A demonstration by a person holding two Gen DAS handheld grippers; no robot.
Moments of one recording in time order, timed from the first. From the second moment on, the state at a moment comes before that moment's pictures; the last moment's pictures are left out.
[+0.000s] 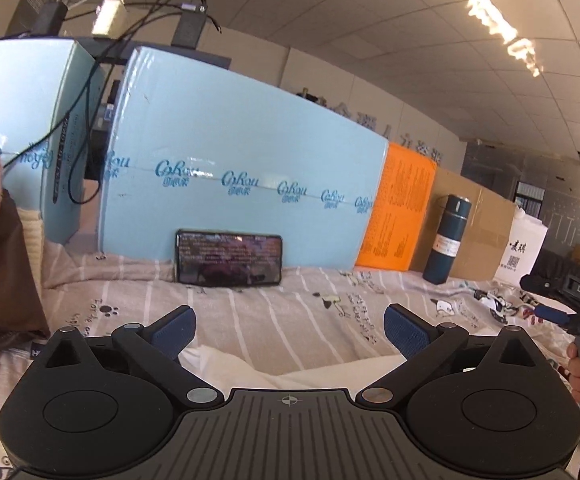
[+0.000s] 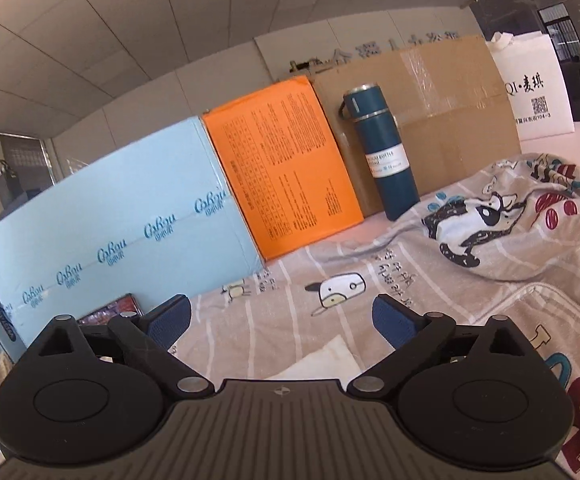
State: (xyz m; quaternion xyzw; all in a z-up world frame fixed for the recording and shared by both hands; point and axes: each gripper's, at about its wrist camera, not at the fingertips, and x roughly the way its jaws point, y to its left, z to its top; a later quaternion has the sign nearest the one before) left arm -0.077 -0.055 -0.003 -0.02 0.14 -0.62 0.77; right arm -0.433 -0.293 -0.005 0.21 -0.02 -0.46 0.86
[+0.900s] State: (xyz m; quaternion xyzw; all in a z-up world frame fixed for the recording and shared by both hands) left arm -0.232 0.089 -0.046 0.24 0.06 -0.78 0.58; right arm -0.486 -0.130 -0.027 0.02 0.15 -0.29 0.95
